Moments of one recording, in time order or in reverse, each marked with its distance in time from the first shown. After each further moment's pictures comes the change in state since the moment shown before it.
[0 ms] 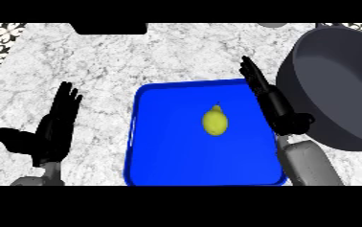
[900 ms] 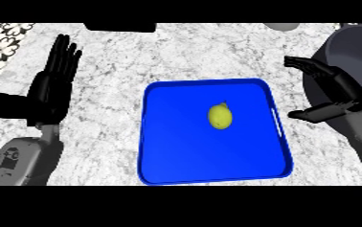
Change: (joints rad) left arm -0.260 0.052 -0.003 -0.047 -0.088 0.008 0.054; right arm -0.195 -0.332 -0.169 0.475 0.048 0.446 -0.495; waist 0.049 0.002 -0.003
